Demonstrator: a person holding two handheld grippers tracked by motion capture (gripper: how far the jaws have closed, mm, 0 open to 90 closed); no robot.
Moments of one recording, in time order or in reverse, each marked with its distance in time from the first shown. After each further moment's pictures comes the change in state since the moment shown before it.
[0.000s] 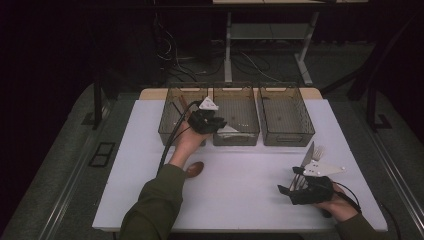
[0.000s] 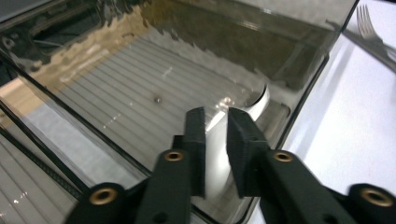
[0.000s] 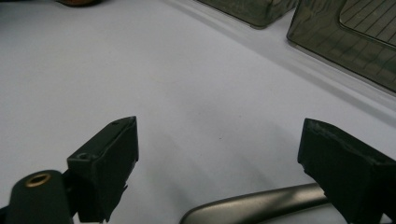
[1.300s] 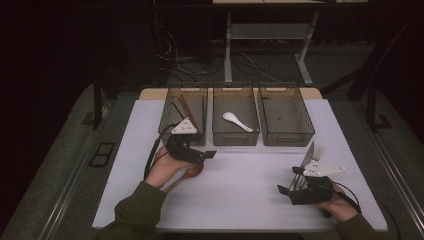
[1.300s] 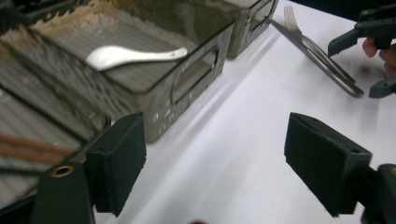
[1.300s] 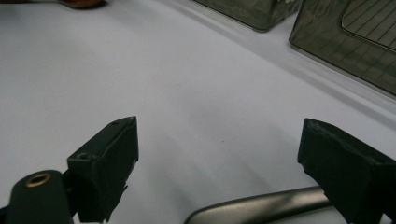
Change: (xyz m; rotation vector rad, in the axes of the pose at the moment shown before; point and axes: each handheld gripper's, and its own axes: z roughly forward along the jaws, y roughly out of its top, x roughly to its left) left arm -0.045 -0.056 -0.079 -0.034 -0.066 -0.089; right arm 0.002 0.001 -0.001 -0.006 0.007 -0.005
